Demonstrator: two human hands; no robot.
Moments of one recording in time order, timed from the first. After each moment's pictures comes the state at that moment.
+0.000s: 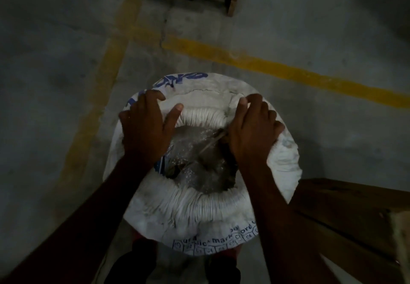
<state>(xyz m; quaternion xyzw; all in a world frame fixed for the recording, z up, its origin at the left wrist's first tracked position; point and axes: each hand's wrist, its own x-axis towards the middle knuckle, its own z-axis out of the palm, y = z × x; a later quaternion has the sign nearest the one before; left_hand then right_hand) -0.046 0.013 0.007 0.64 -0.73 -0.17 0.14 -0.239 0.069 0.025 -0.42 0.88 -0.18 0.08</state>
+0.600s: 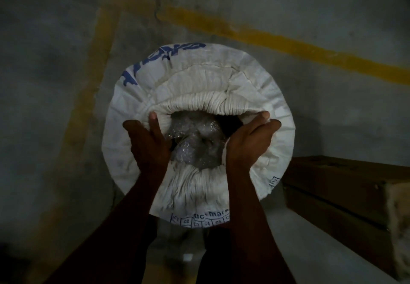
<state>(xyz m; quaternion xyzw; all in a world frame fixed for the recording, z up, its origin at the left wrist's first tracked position) -0.055 0.104 -0.044 0.80 -0.42 -0.34 0.26 -0.211 0.128 -0.015 -0.10 0.88 -0.45 0.10</state>
